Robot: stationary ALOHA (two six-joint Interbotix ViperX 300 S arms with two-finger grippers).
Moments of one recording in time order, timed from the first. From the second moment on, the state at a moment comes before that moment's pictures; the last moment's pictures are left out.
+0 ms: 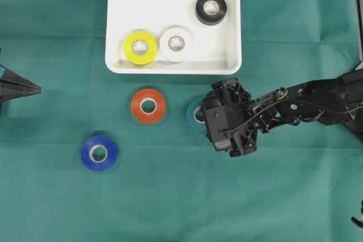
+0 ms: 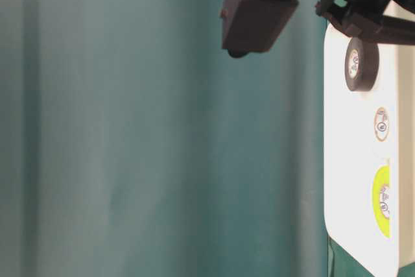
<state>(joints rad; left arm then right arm) -0.04 -1.35 1.50 -0.02 0.05 -0.05 0.13 0.12 0.76 -0.70 0.03 0.67</state>
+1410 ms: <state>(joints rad) -0.04 -1.35 1.50 -0.02 0.05 -0.05 0.19 0.02 0.71 -0.69 0.15 0.67</state>
